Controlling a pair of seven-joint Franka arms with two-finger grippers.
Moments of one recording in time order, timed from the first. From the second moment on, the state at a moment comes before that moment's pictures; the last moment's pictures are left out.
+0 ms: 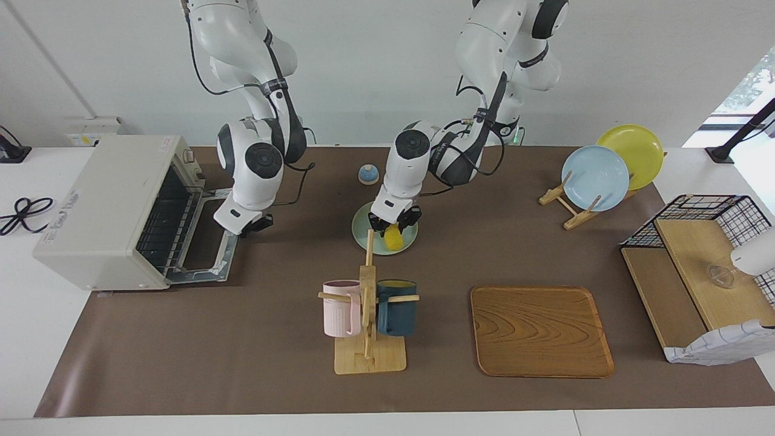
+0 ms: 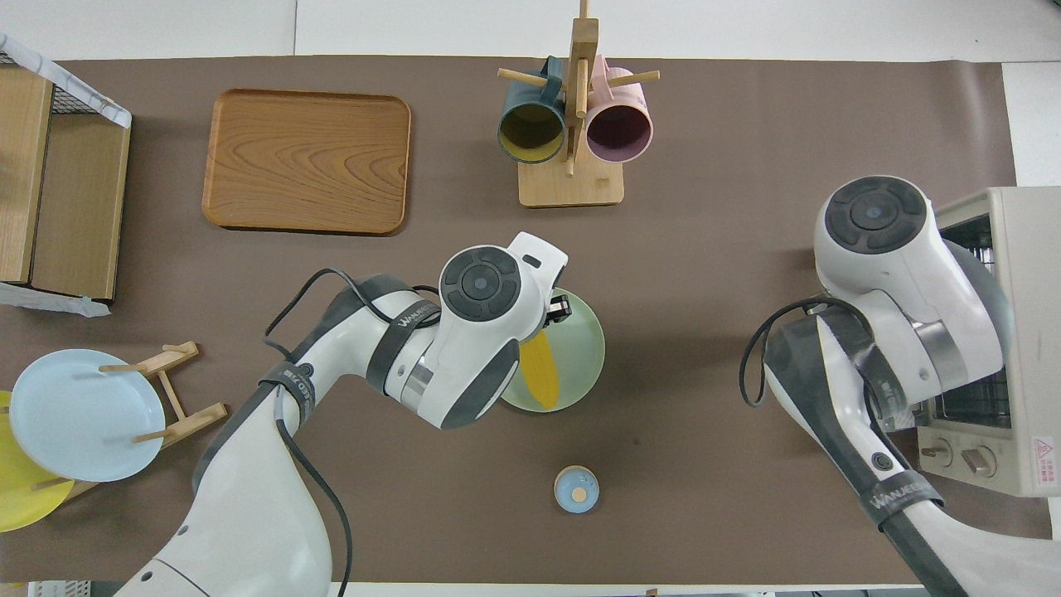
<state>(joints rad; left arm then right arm) -0.63 0.38 -0.06 -1.77 -0.10 2.19 -0.84 0.15 0.05 -0.02 -2.03 -0.46 1.84 -0.02</state>
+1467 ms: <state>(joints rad) -0.19 0.80 -0.05 -1.08 -0.05 1.89 -0.29 -0.06 -0.12 -0.04 -1.72 -0.02 1.52 -0.28</state>
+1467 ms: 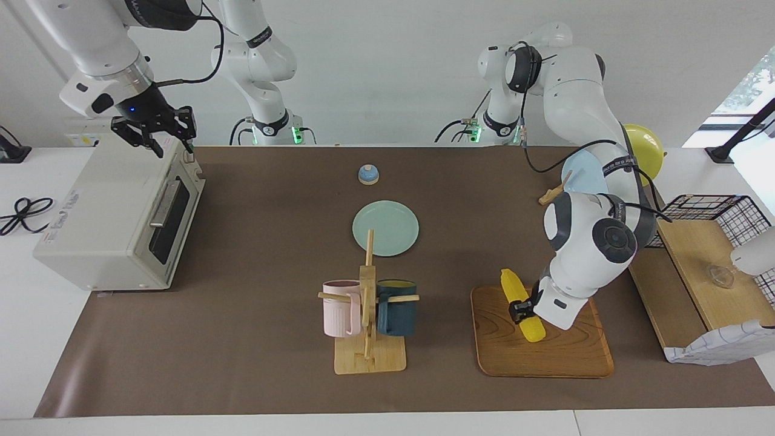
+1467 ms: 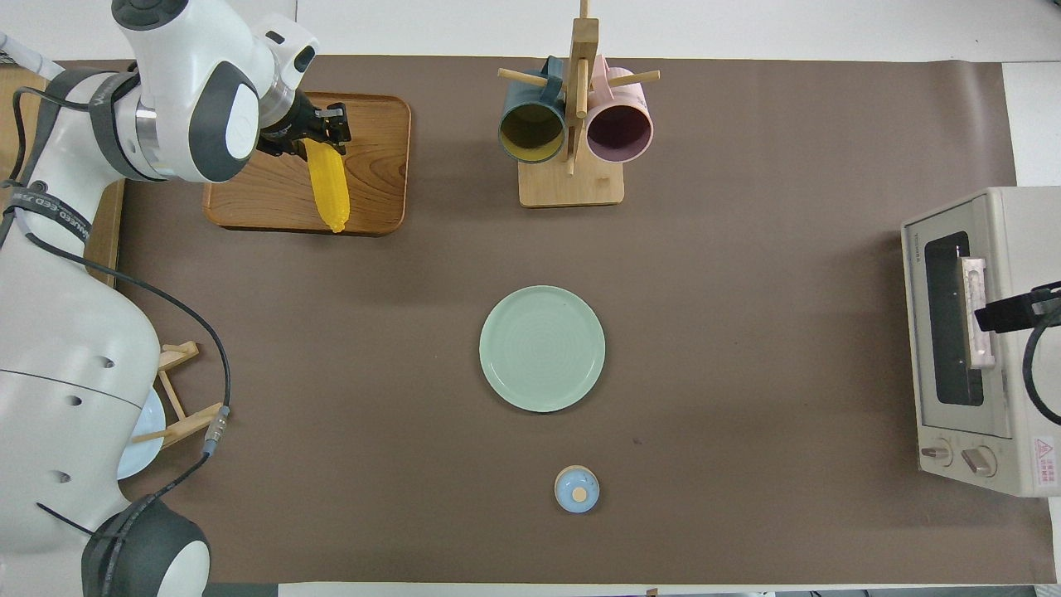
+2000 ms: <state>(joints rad) -0.19 0.83 -0.05 -1.09 -0.02 1.95 -0.25 0.00 -0.04 -0.01 -1.60 -0.03 1.50 -0.17</state>
